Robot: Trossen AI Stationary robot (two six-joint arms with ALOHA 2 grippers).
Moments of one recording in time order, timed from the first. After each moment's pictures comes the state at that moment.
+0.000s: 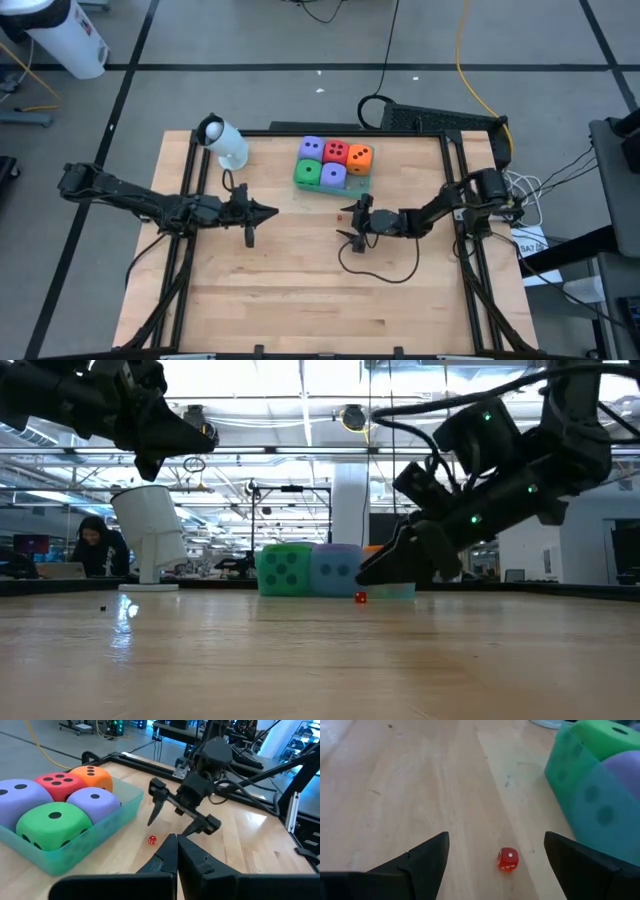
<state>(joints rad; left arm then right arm) -0.19 0.87 0.31 0.36 -0.34 -0.33 0.08 1.83 0.51 0.90 0.32 -0.04</state>
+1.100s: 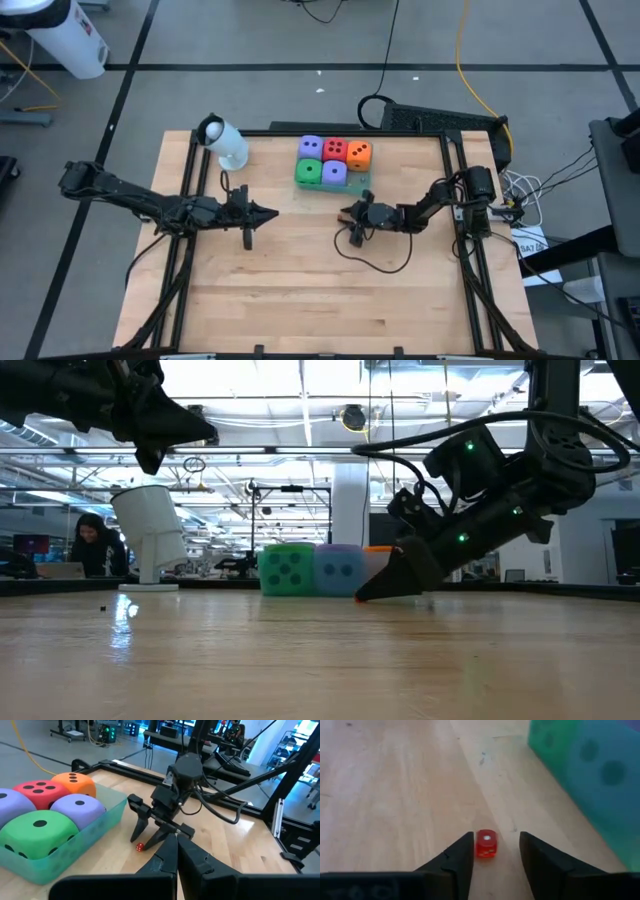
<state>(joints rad) -0.22 0.87 0.31 0.42 -0.34 -0.32 -0.01 1.93 0.51 0.96 0.27 0.11</state>
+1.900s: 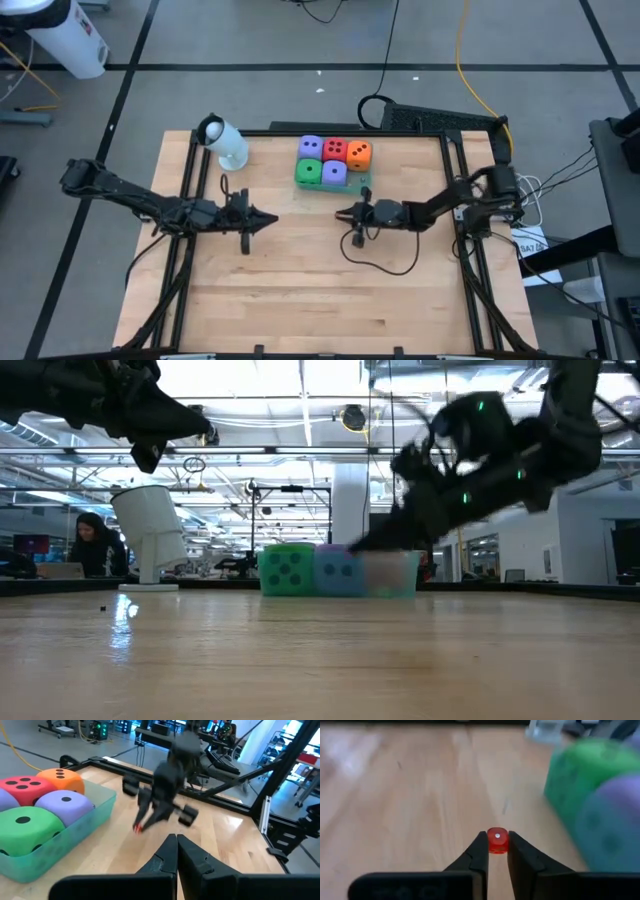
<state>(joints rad) -0.26 0.87 0.31 0.42 -0.34 -0.34 0.01 1.78 0.51 0.92 0.21 0.02</state>
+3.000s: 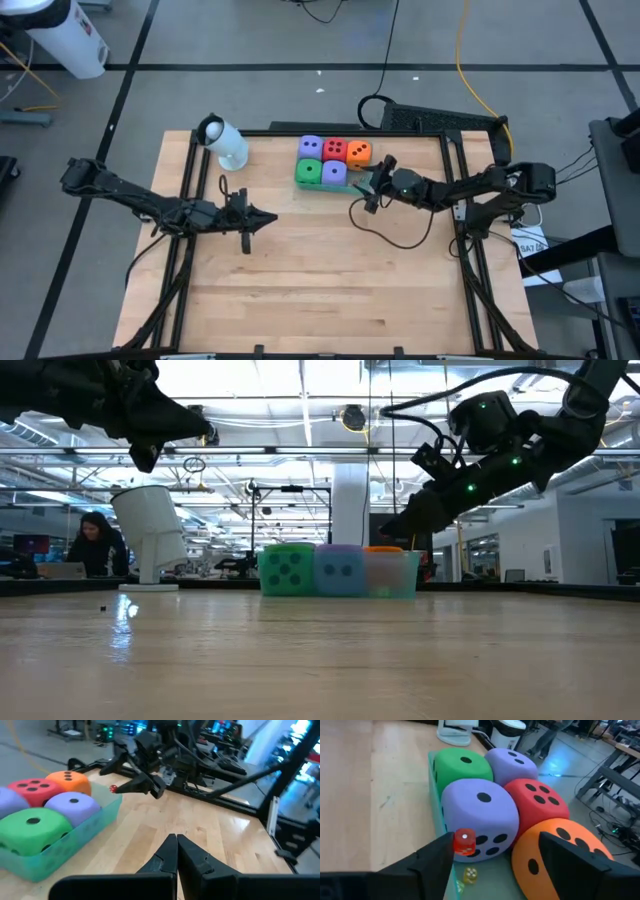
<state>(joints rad) -0.28 0.87 0.31 0.41 -0.38 -0.33 -0.26 1.45 0.41 0.72 0.27 -0.21</state>
